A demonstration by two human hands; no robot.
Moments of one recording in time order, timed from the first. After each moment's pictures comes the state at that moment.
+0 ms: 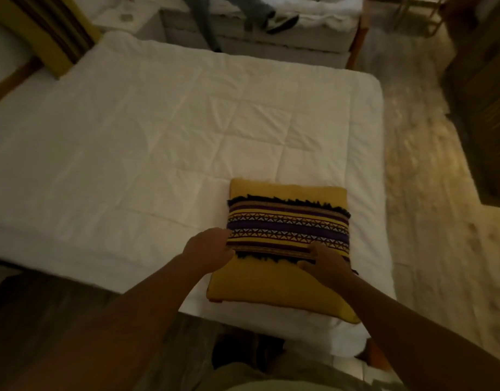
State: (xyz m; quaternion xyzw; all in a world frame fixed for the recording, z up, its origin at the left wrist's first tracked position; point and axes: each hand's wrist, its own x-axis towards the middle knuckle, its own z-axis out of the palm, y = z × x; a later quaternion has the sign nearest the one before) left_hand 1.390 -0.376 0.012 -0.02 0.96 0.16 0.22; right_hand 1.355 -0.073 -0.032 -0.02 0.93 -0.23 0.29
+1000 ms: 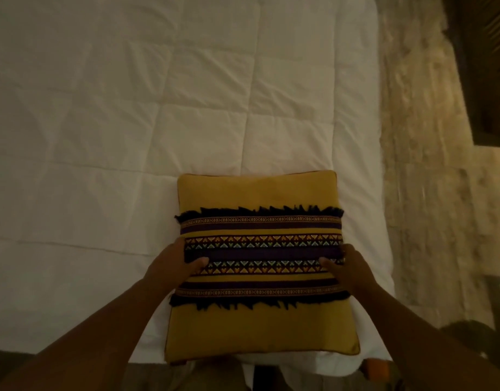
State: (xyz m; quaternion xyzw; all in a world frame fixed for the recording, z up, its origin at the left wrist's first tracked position) left_hand 1.249 -0.384 -0.152 -0.16 0.85 0.36 0.35; right_hand 1.241 0.032 -0.159 0.21 0.88 -0.32 0.27
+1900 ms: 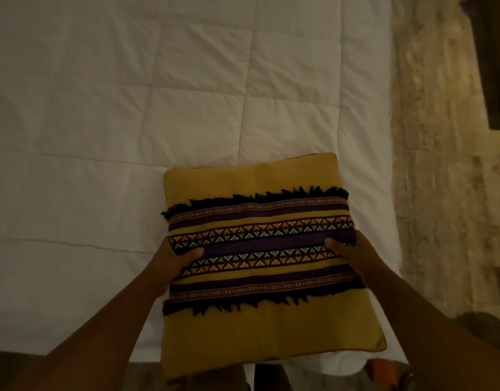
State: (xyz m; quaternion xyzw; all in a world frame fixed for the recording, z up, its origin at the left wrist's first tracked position) left_hand 1.245 -0.371 -0.174 -0.30 0.65 0.63 0.28; right_hand 1.210 0.043 -0.172 0.28 0.75 -0.53 0.29
